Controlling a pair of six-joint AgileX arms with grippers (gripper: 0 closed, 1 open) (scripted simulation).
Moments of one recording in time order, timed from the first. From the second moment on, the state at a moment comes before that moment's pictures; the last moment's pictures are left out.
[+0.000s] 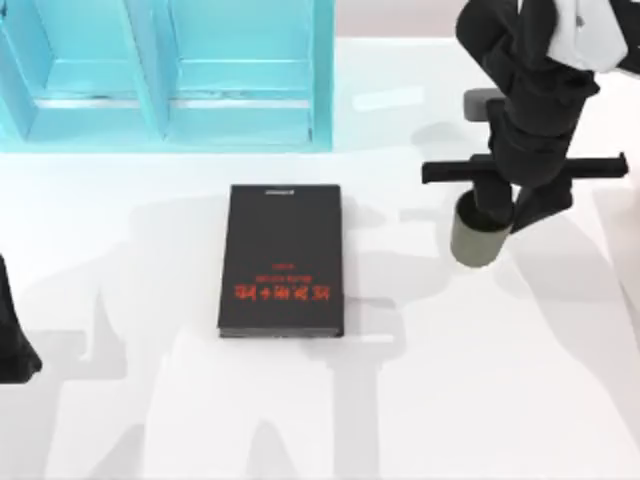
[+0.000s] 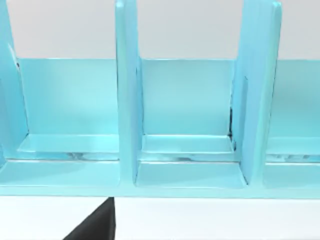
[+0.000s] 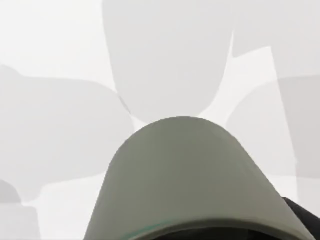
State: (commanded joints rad) left arm 0.00 0.00 0.00 0.00 0.00 0.00; right arm 0.40 2.13 1.73 -1.16 0.04 0.42
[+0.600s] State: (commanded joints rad) left arm 0.00 0.00 0.00 0.00 0.00 0.00; right arm 0.40 2.13 1.73 -1.16 0.04 0.42
